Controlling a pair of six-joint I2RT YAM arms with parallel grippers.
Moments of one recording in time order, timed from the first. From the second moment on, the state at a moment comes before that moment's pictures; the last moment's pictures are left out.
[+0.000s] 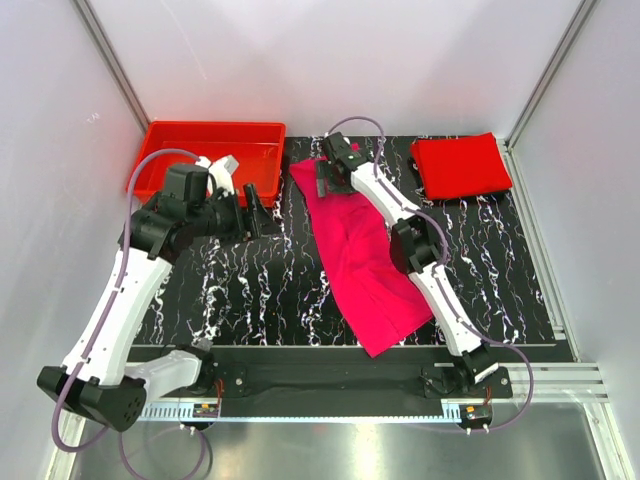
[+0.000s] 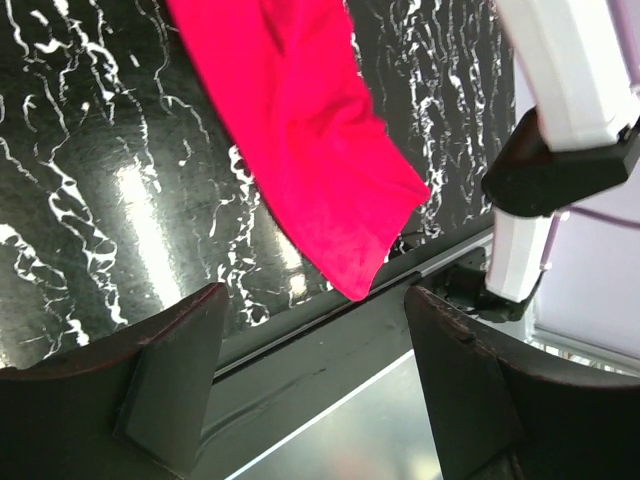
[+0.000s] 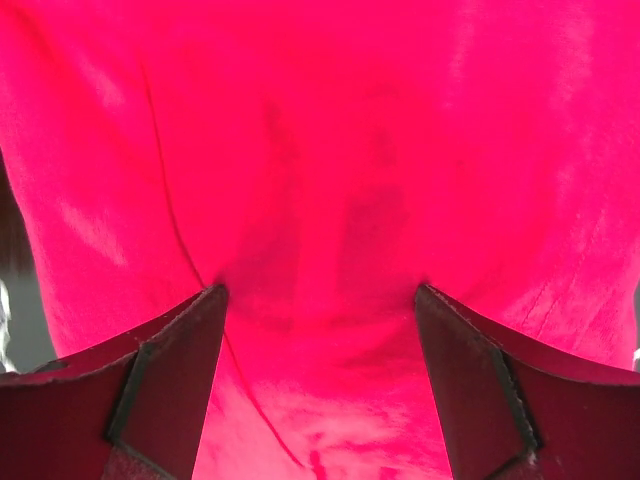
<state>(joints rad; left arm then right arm) -0.32 1.12 1.34 -0.95 0.42 -0.53 0.53 2.76 2.67 -0.91 0.16 0.31</state>
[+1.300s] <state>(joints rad) -0.49 1.12 1.19 -0.94 0.35 -0.50 0.46 2.41 2.34 -0.84 0.11 0.35</state>
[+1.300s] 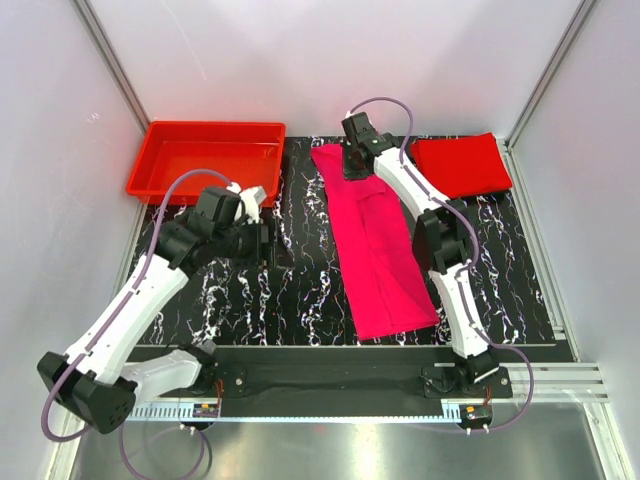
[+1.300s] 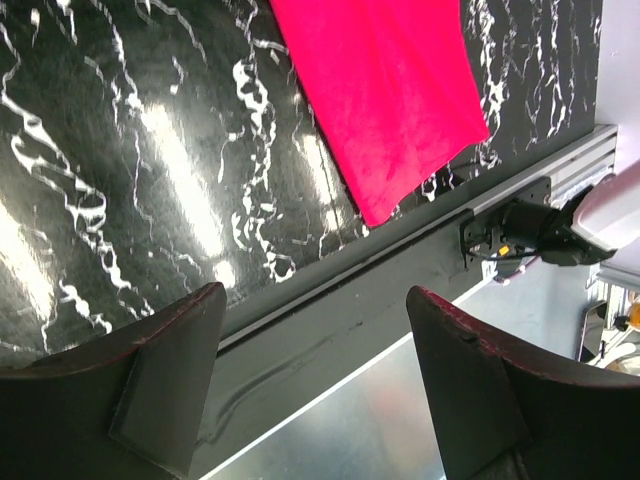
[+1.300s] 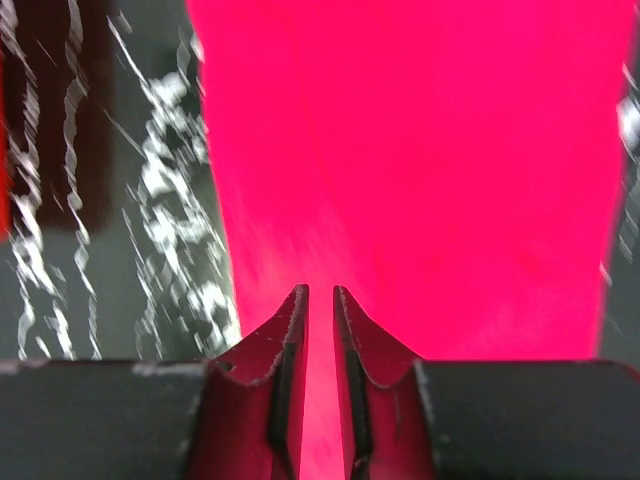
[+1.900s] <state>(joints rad) -0.49 1.03 1.07 -1.00 0.31 -0.53 0.45 2.79 2.58 -0.50 -0.16 0.62</state>
